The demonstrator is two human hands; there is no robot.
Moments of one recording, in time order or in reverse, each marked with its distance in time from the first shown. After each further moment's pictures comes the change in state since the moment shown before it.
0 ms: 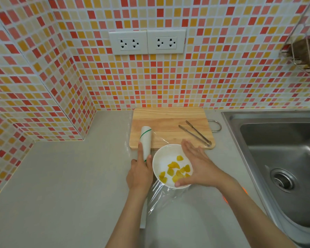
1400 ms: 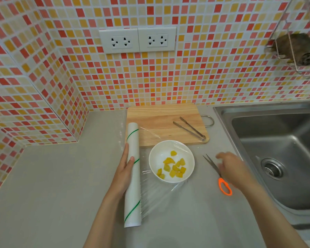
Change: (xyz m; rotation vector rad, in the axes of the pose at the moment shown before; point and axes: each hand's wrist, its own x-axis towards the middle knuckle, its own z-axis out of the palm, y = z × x) left_hand 0.007 -0.045 -0.039 -0.708 -0.289 0.135; right_hand -0.057 0.052 -0.009 -0.102 0.291 0.544
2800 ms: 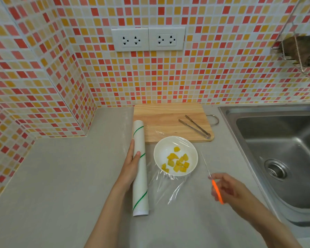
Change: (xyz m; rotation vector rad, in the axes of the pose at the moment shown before) left_hand -0.001 -0.002 -0.001 -0.051 0.004 -0.021; right_hand -0.098 -0.019 0.002 0.875 -0.257 -0.073
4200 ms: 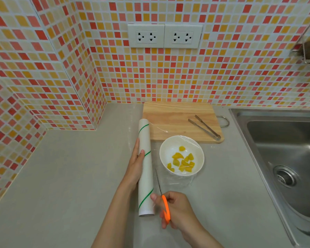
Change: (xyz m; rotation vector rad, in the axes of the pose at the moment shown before) left_hand -0.008 -0.004 -0.005 -0.134 0.057 0.007; right_hand 0.004 -0.024 0.160 0.212 -0.123 0.246
